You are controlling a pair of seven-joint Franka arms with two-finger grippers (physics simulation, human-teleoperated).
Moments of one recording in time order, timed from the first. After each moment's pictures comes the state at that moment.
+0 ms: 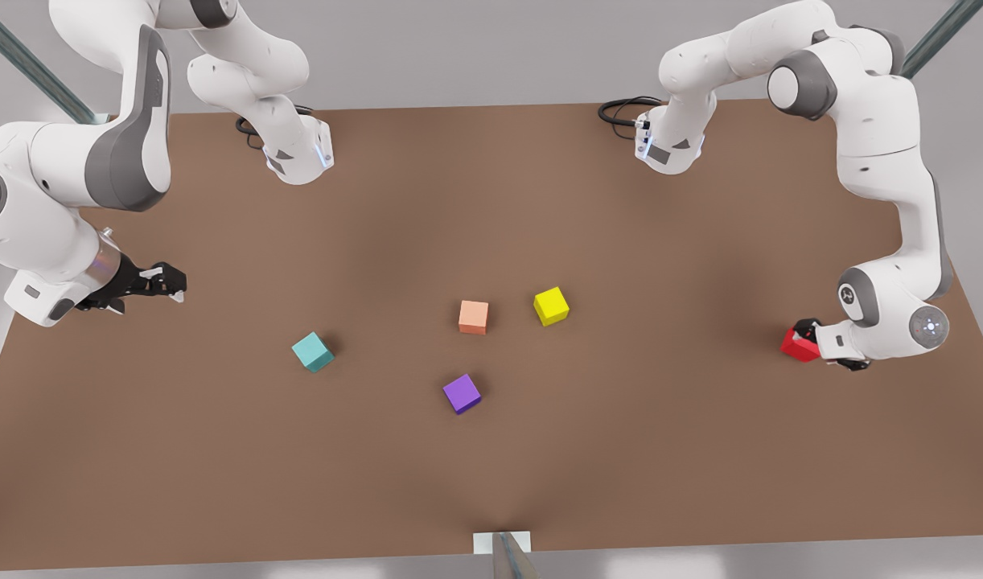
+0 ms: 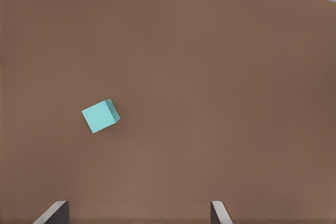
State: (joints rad) left arm 0.29 0.65 0.02 -1.68 0.08 2.16 0.97; right arm 0.24 0.17 -0.28 -1.45 -0.03 1.56 -0.25
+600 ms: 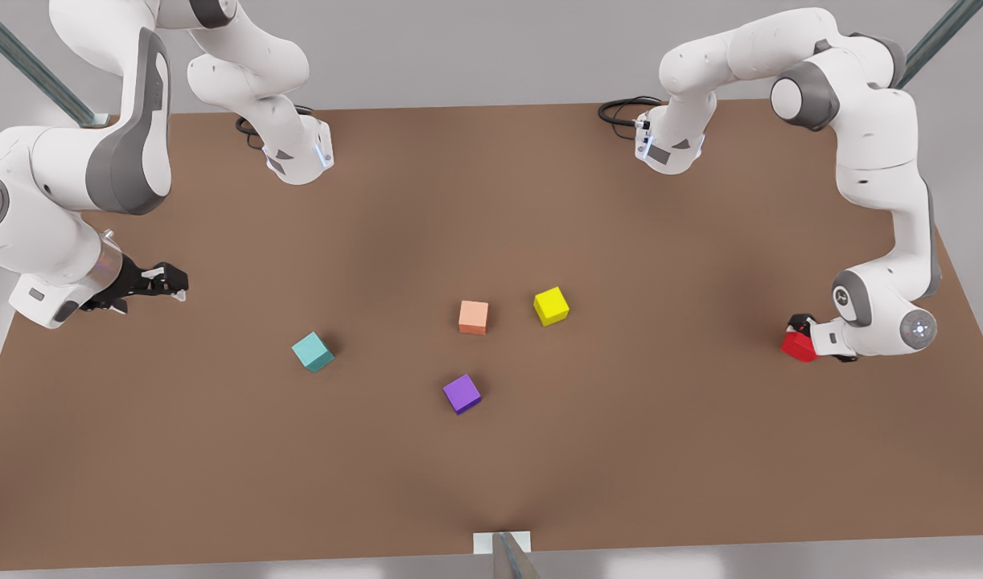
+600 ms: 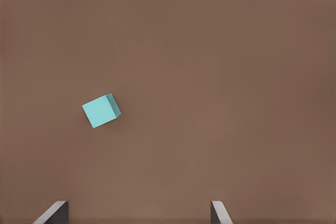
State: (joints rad) left arm 0.31 0.70 0.04 -1.70 0.08 2.17 0.98; right arm 0.24 0.17 -0.28 -1.46 -0.02 1.55 -0.27
